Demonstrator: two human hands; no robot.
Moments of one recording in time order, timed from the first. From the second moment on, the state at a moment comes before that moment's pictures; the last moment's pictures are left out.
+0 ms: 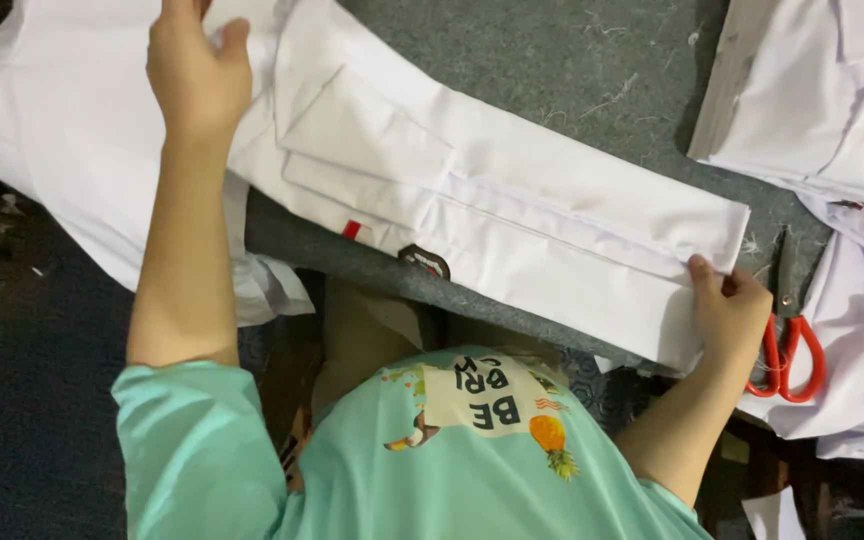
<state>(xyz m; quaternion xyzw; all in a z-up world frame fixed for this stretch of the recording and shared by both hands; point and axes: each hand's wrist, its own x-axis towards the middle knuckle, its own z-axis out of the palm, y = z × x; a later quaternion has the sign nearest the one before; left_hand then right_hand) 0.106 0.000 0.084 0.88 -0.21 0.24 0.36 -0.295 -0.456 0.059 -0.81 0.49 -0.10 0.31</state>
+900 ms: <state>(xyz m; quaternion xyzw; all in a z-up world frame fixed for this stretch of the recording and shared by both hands) -0.157 -0.187 0.027 0.69 -0.69 -0.11 0.19 -0.306 -0.421 0.054 -0.93 0.18 -0.23 0.21</state>
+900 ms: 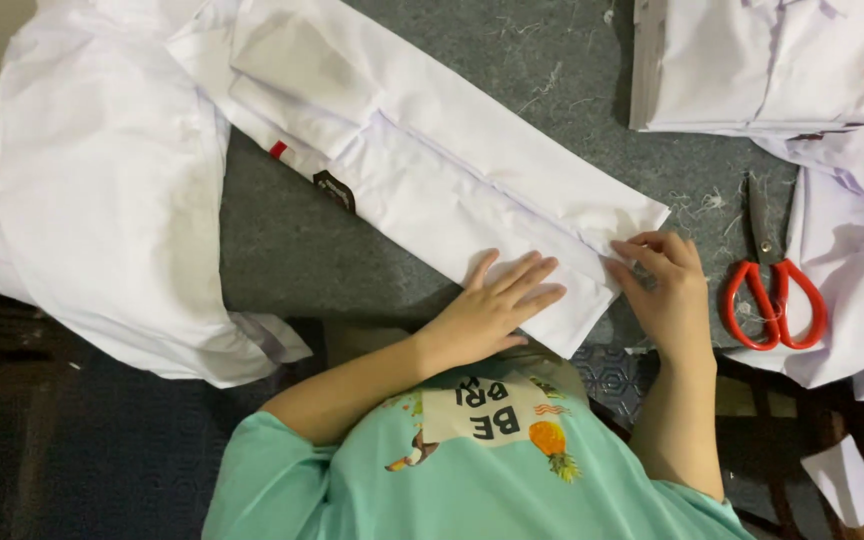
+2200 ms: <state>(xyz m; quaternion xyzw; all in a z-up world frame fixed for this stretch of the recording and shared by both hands) -0.111 -0.275 -0.003 0.72 -0.64 0.04 0.26 -0.309 -0.448 0.098 -0.93 0.10 -0.05 0.34</state>
